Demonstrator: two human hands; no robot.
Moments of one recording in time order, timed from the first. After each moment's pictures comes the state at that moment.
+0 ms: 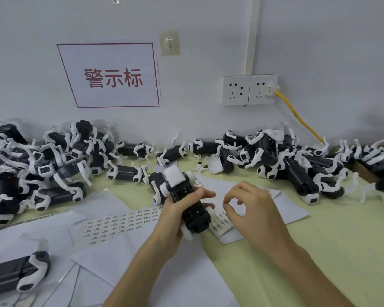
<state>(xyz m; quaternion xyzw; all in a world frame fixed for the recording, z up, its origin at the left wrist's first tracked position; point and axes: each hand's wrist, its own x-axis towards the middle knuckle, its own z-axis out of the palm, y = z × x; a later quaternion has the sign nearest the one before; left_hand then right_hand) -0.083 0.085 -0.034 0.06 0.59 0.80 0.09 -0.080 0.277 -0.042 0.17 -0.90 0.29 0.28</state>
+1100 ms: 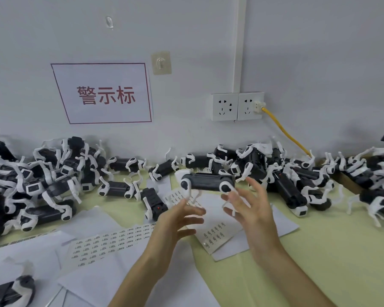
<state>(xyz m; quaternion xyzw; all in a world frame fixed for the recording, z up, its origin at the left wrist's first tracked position) -0.085 0.089 -0.031 0.08 0.65 0.75 0.04 -0.085 0.273 -0.035 0.02 -0.59 0.79 0.17</state>
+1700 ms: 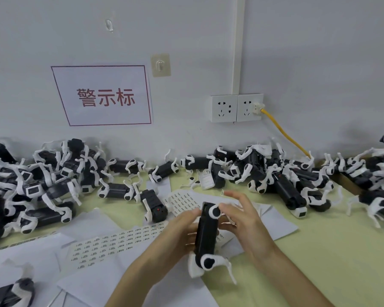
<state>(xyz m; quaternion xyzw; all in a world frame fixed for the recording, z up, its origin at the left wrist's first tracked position) -0.082 0.087 -0.030 0.08 0.66 0.72 0.22 -0.084 0.273 -0.034 0.03 -0.61 0.79 0.02</state>
